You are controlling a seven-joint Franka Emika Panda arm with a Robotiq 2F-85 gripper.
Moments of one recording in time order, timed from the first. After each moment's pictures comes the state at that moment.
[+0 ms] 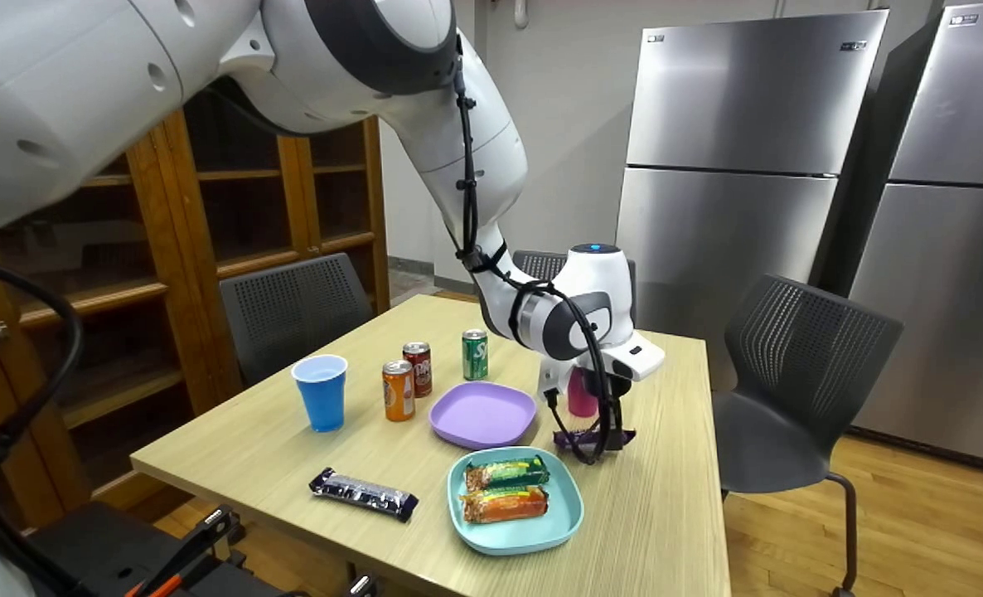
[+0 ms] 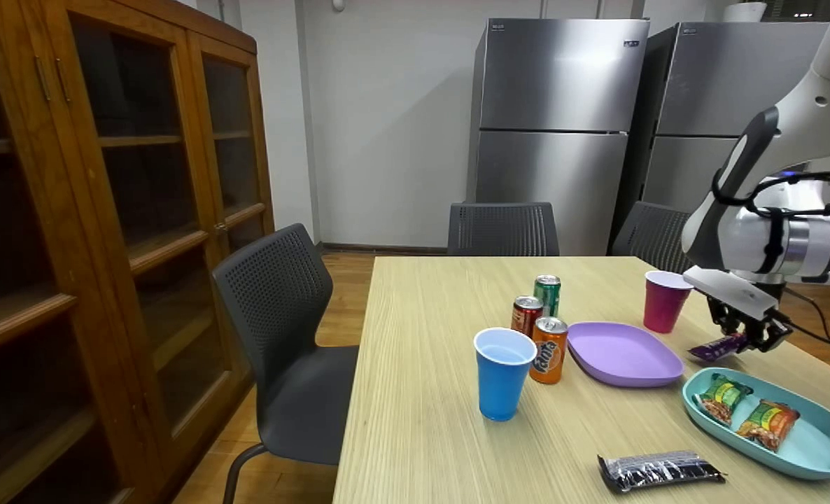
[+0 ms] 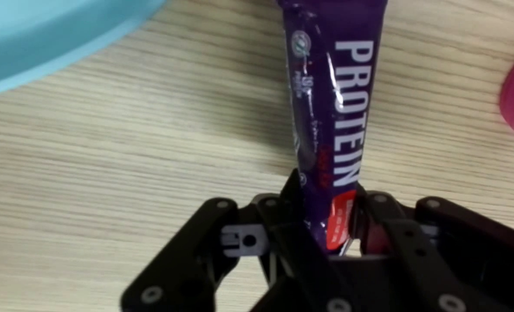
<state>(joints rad) -0.13 0.93 -0.30 -1.73 0.30 2.80 0.71</state>
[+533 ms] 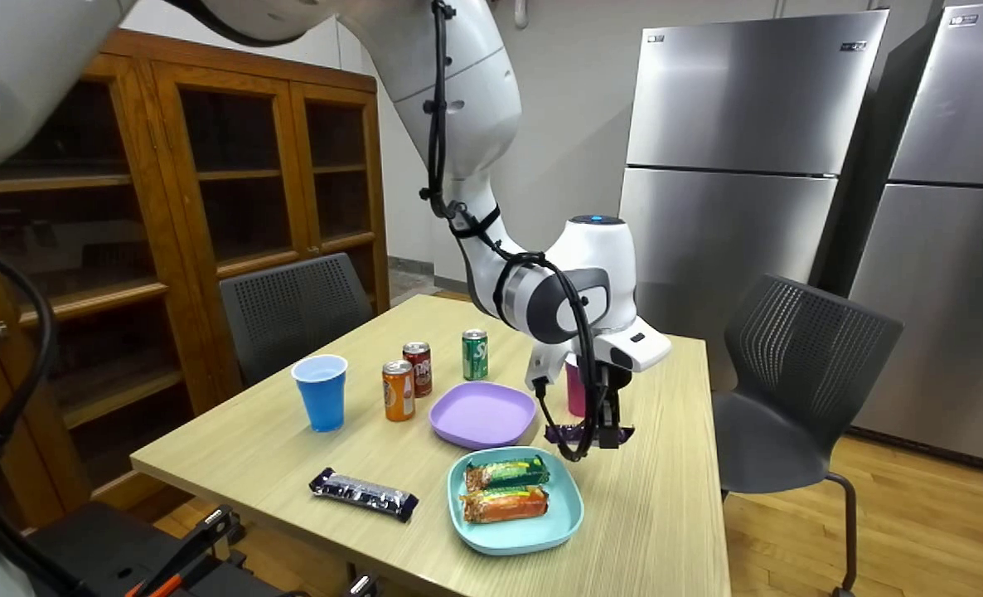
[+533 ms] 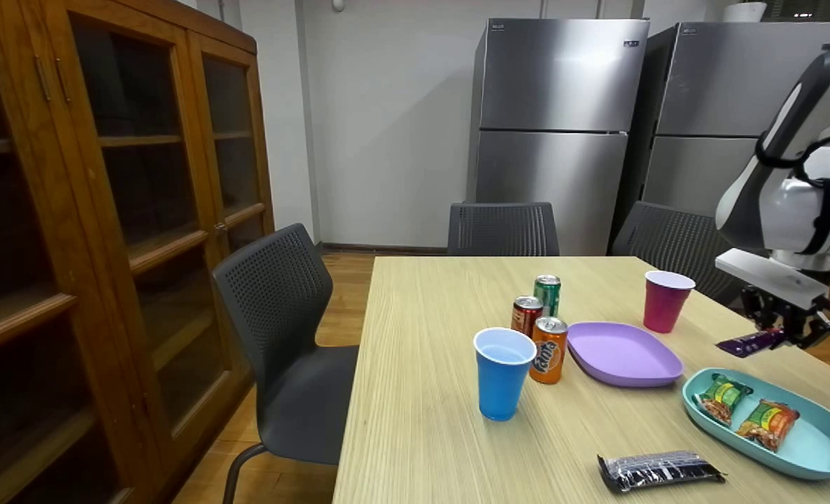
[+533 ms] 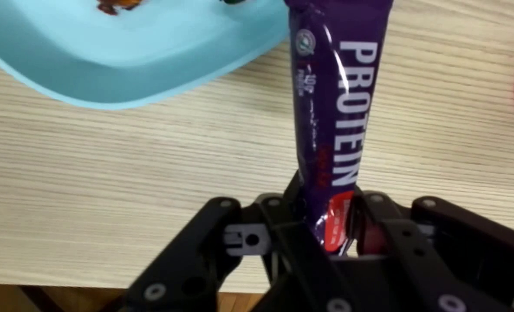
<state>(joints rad) -0.15 0.71 -0.29 -2.00 0.30 2.85 0.68</state>
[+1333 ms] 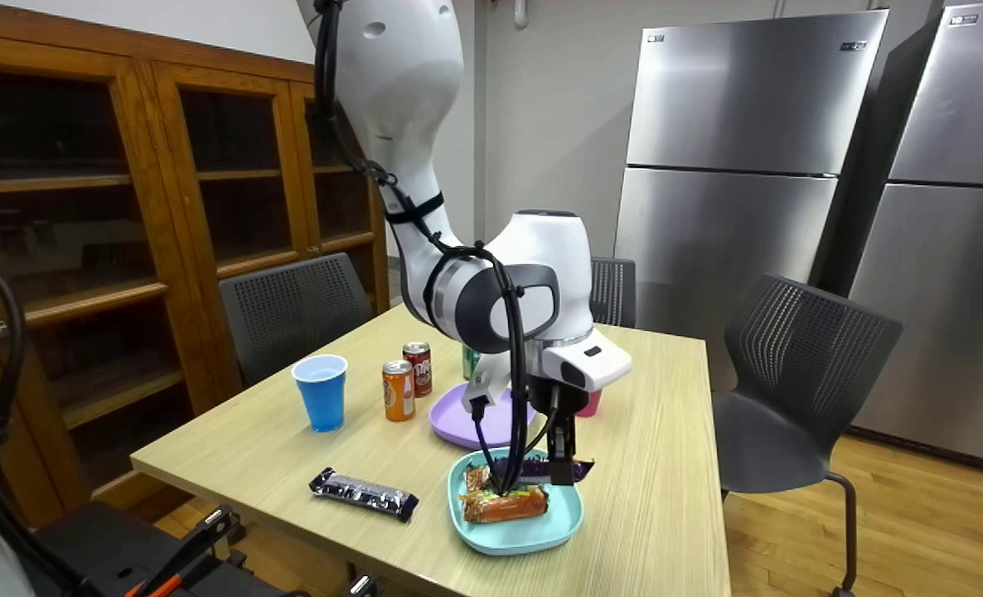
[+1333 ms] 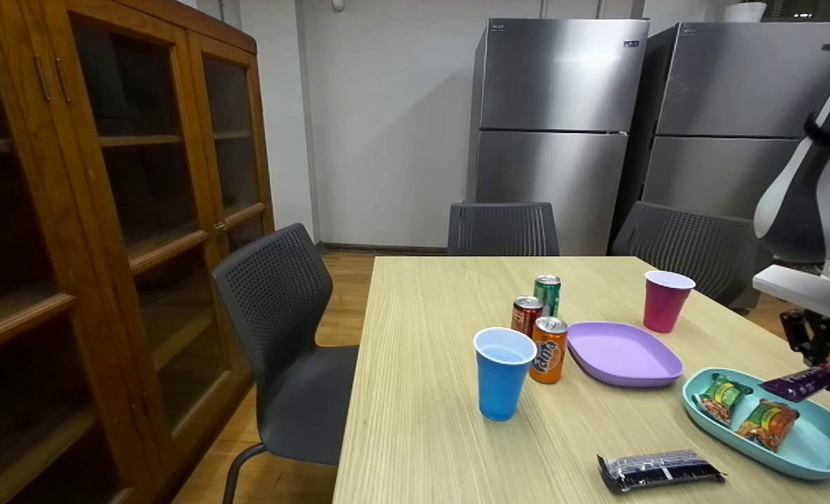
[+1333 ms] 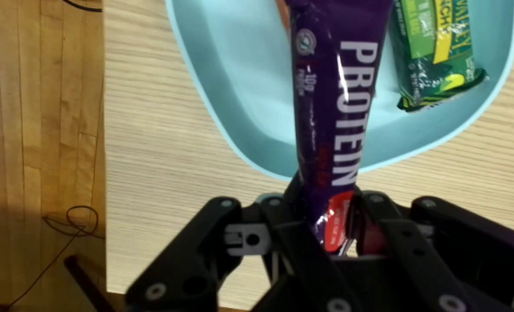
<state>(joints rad) -0.01 0.49 -0.41 -2.40 0.25 2.92 0.66</state>
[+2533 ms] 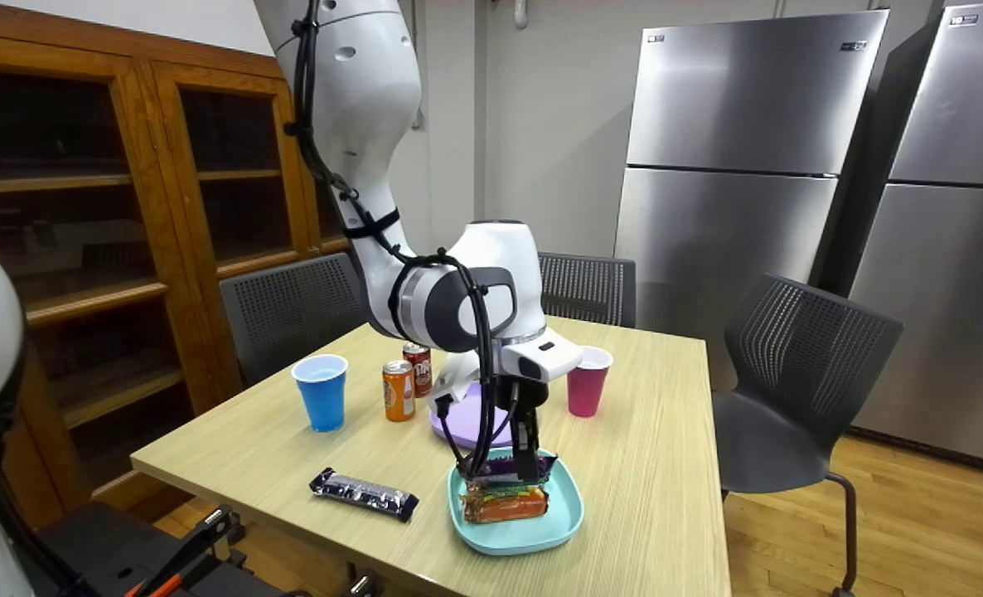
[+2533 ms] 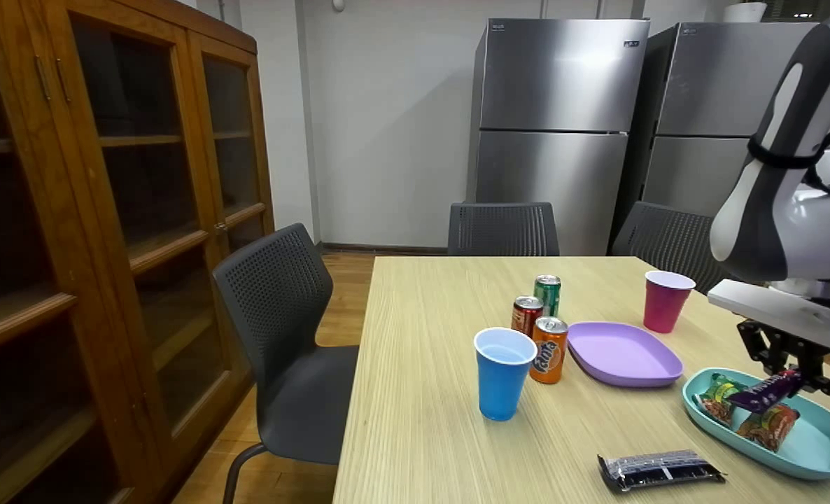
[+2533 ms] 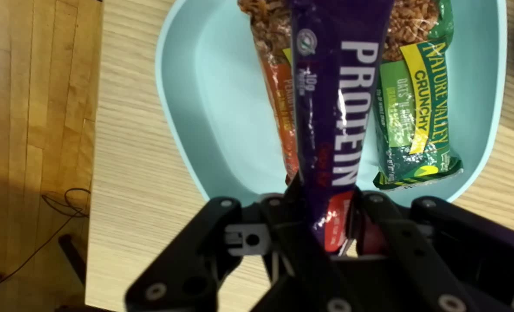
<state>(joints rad) 0.18 0.54 -0.48 -2.41 0.20 2.93 0.76</state>
